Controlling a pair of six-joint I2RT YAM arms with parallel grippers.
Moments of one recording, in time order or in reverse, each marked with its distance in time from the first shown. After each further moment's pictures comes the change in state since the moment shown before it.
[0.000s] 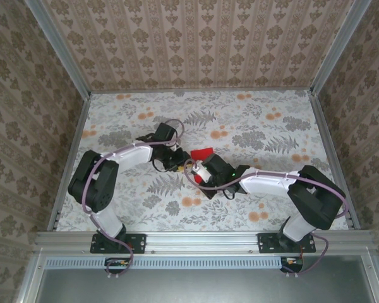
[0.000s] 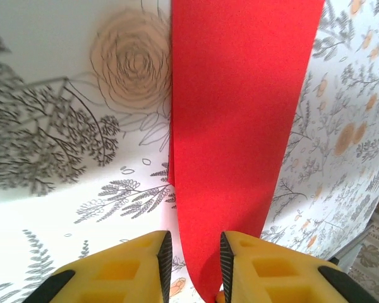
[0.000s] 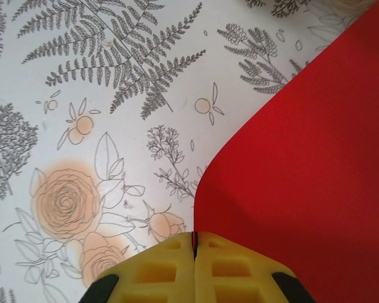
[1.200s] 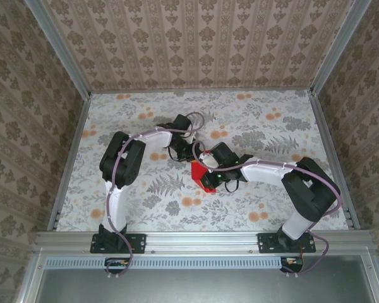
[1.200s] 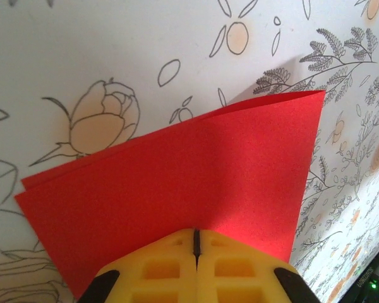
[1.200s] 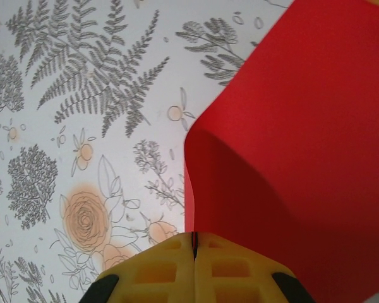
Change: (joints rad) left arm -0.037 0.398 0.367 -0.087 0.063 0.269; right arm -0.158 0.077 0.064 -0.053 -0.236 0.149
